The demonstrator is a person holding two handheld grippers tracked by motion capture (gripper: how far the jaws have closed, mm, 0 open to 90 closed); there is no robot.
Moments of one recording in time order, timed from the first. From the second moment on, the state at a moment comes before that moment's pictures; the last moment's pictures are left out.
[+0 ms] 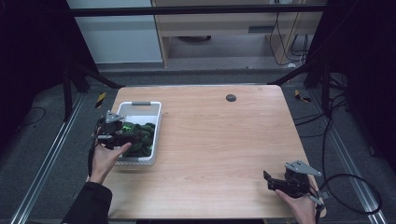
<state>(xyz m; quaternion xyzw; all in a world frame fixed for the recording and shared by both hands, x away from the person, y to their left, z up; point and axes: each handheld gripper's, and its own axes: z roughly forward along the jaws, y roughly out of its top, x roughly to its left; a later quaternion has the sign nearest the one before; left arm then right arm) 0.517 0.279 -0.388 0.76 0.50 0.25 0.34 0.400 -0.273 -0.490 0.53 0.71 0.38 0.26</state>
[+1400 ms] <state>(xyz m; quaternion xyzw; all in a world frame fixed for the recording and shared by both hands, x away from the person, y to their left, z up) 0.547 0.270 -0.409 0.80 0.50 0.21 0.26 0.402 -0.272 -0.492 0.53 0.72 0.38 0.25</state>
